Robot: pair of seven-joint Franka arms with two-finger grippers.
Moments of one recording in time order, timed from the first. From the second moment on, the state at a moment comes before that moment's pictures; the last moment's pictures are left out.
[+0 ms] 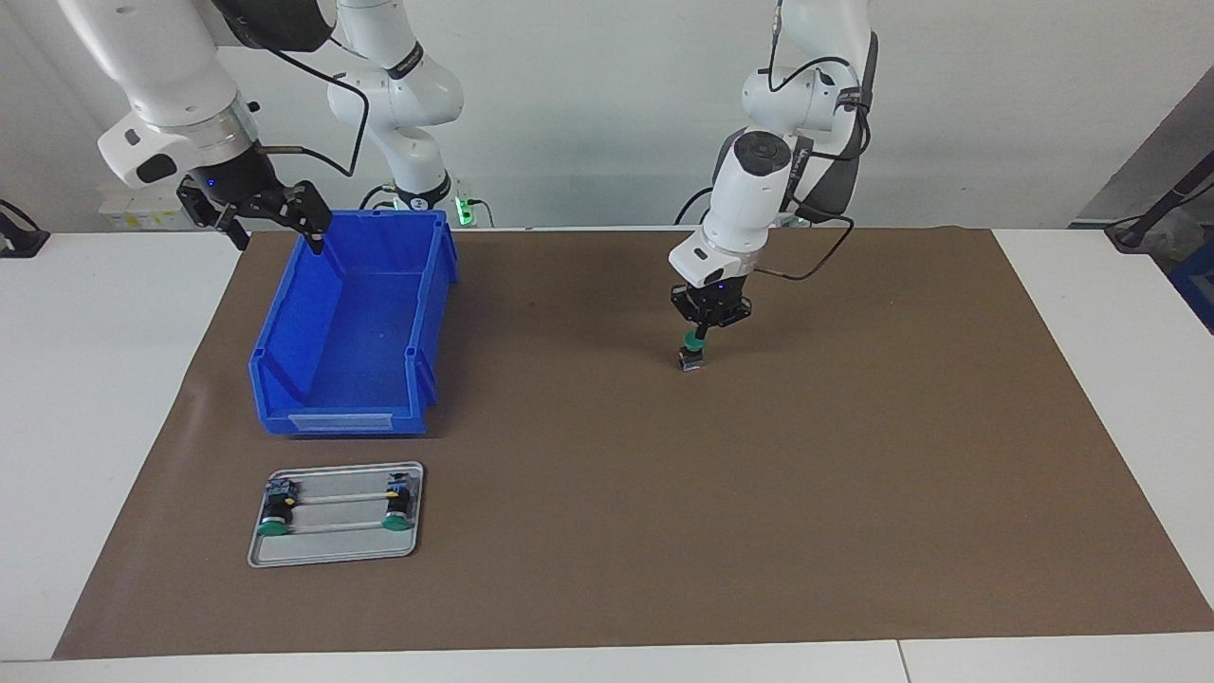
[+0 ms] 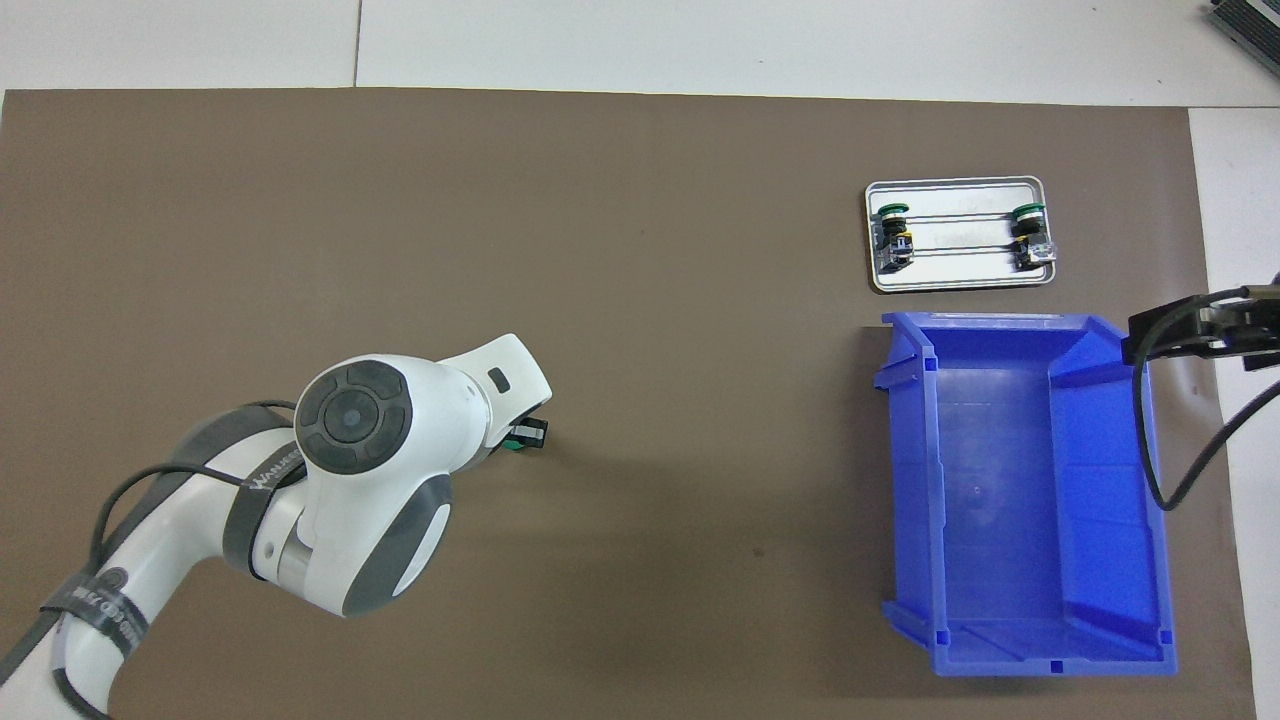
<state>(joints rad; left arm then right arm) -0.27 0.01 -0.26 -2.11 -0.06 2.18 -0.22 0.05 -0.03 -0.07 -1.59 -0.04 1.50 0.05</state>
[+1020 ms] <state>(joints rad) 0.07 0.06 -0.25 -1.58 0.00 1.57 0.07 0.18 -0.03 -0.06 -1.59 -0.03 1.62 0.09</state>
